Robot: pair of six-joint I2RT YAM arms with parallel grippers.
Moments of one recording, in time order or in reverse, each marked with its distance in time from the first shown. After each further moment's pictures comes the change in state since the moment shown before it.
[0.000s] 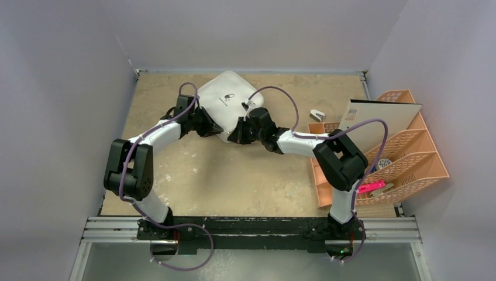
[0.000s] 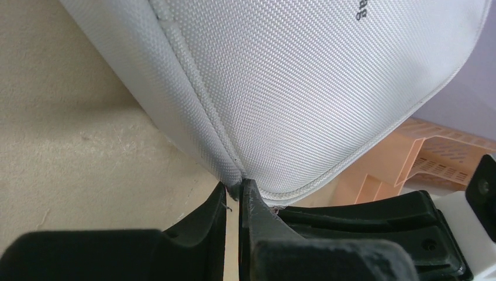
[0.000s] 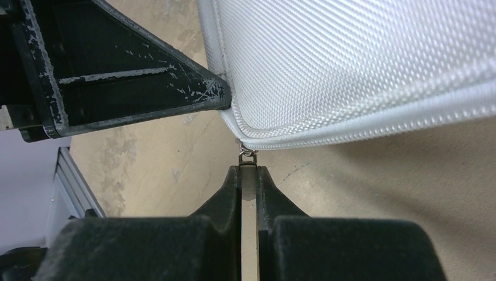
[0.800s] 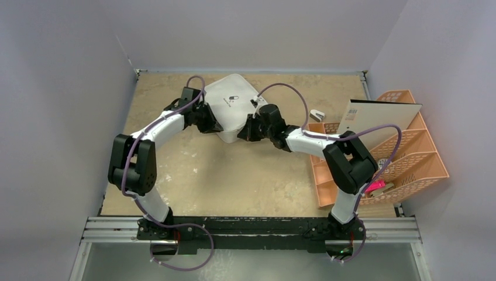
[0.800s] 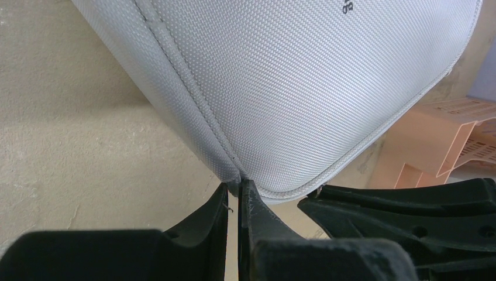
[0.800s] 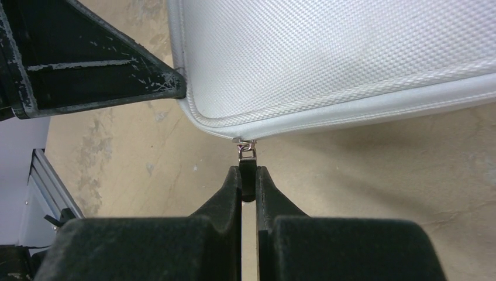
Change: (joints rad) left arm -0.031 0.055 0.165 -0.199 -0.064 0.177; right arm -0.070 -0.080 -0.045 -0.062 0.003 -0.094
